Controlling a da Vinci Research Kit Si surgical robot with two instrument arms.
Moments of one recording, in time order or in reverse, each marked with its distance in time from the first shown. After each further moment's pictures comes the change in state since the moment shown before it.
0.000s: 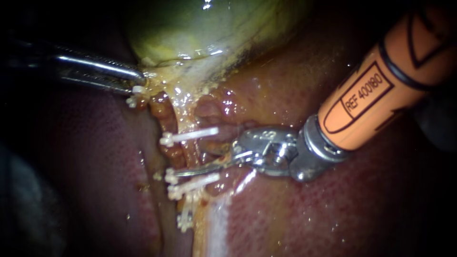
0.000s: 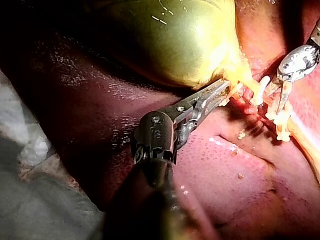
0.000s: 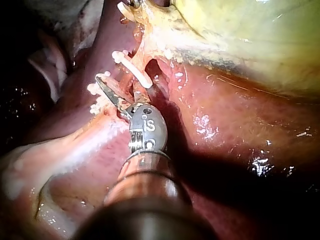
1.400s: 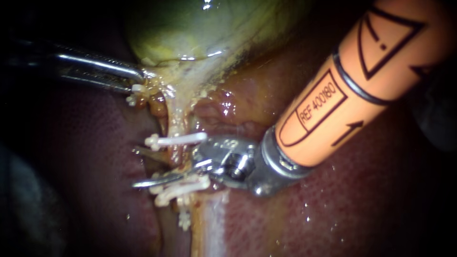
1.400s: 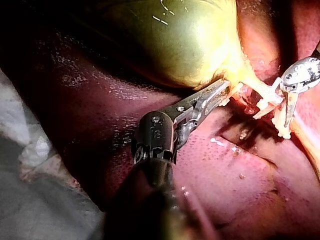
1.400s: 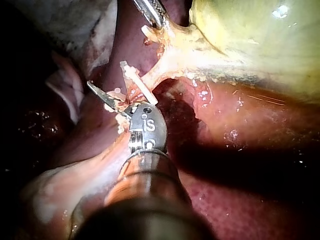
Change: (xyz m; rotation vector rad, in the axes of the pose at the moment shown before) right arm 0.004 -0.003 0.003 0.115 0.083 0.051; left arm 0.000 0.000 0.000 0.001 0.000 0.001
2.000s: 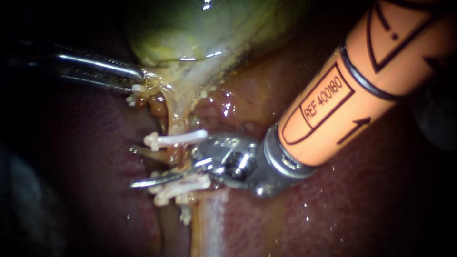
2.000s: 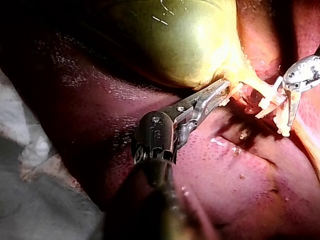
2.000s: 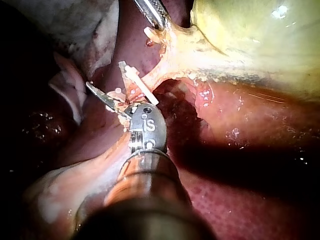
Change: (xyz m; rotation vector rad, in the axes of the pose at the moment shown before) right arm 0.000 0.000 0.000 0.002 0.006 0.000; left arm 0.000 0.000 0.000 0.000 0.000 0.001
